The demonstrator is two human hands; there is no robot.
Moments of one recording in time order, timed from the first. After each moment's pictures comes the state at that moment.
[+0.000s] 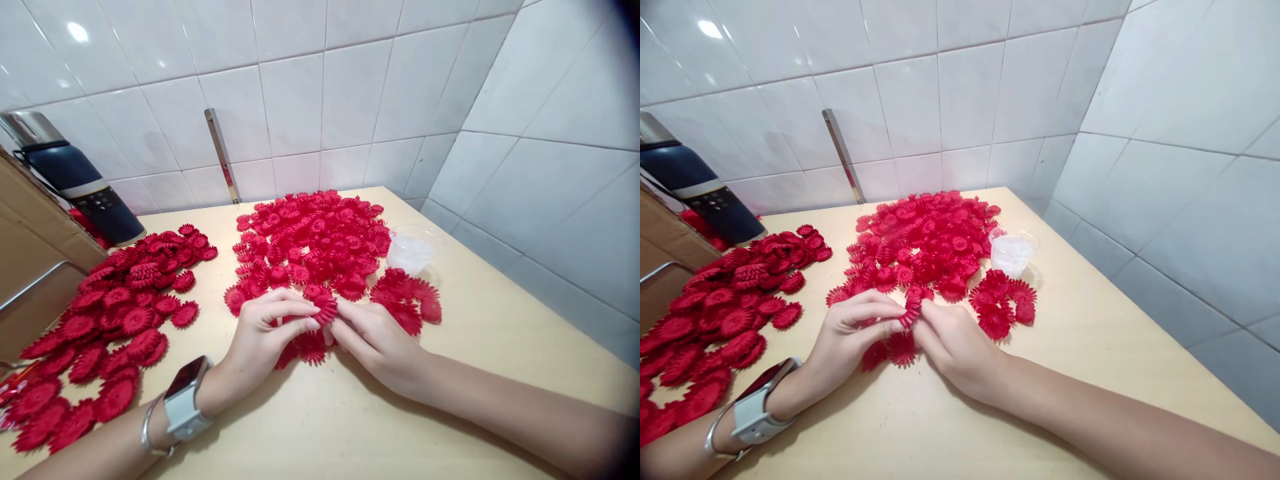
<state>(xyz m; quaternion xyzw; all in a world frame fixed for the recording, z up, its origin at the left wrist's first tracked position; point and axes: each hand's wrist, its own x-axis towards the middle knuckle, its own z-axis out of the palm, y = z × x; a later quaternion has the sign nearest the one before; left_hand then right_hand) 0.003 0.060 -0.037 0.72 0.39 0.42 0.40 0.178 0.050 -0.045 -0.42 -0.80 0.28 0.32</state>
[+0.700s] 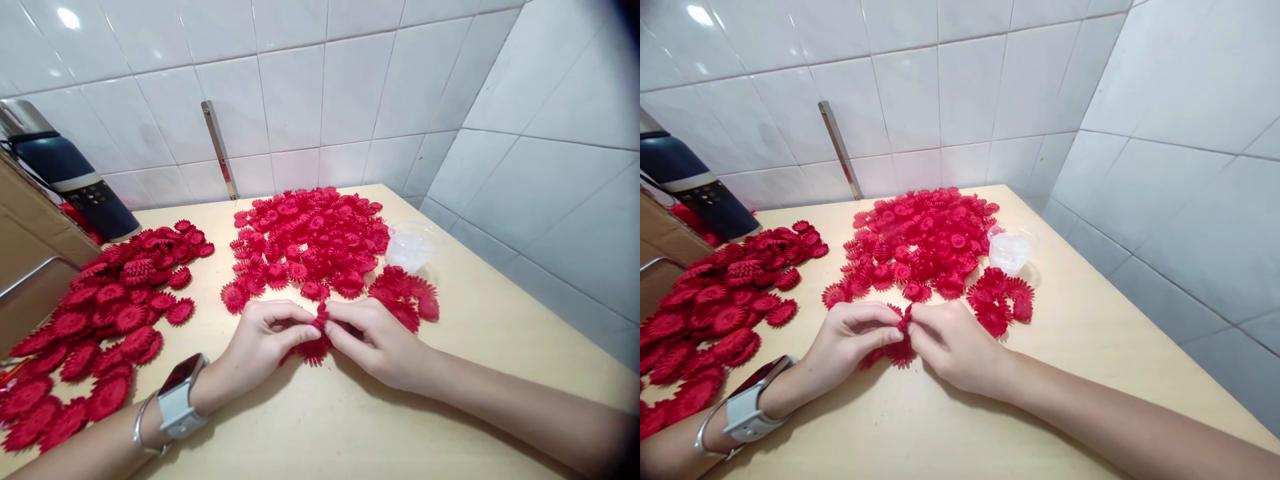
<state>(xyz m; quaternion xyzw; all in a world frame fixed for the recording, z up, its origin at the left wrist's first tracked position) 0.006 0.058 -0.036 0.68 0.40 0.36 0.50 0.180 0.052 -0.043 -0.38 -0.82 0.29 0.31</state>
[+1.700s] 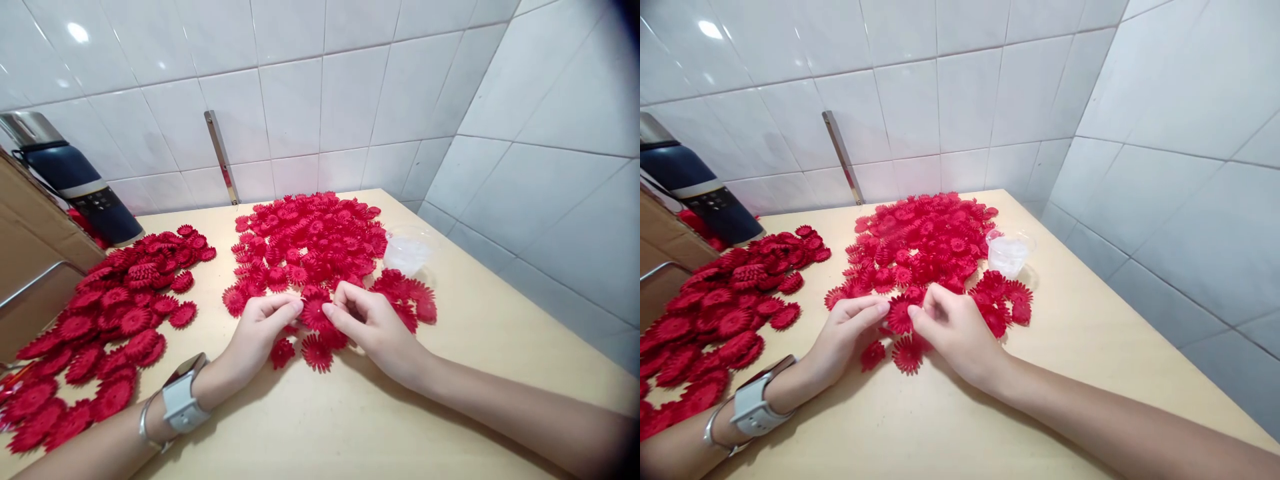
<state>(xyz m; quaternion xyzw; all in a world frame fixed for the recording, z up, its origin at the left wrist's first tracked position) 0.006 0.063 -0.041 0.55 0.40 0.40 0.62 0.176 0.051 -0.042 -0.47 -0.65 0.44 0.40</state>
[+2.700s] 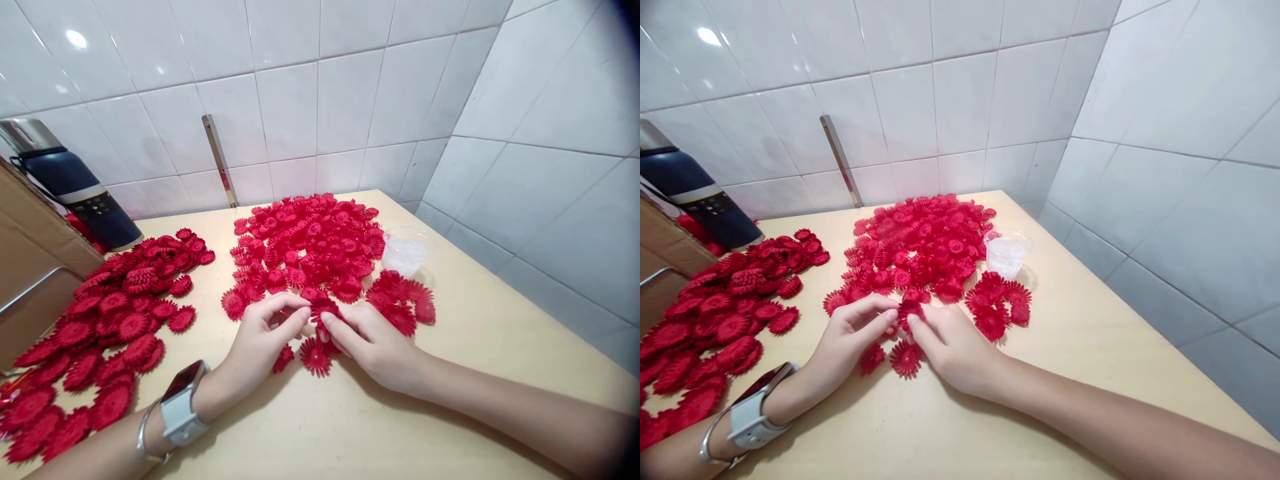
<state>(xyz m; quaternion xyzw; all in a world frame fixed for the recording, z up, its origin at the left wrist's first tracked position) 0.008 0.060 -0.036 0.63 0.42 0.38 0.53 0.176 0.050 -0.041 -0.42 -0.76 0.38 0.33</state>
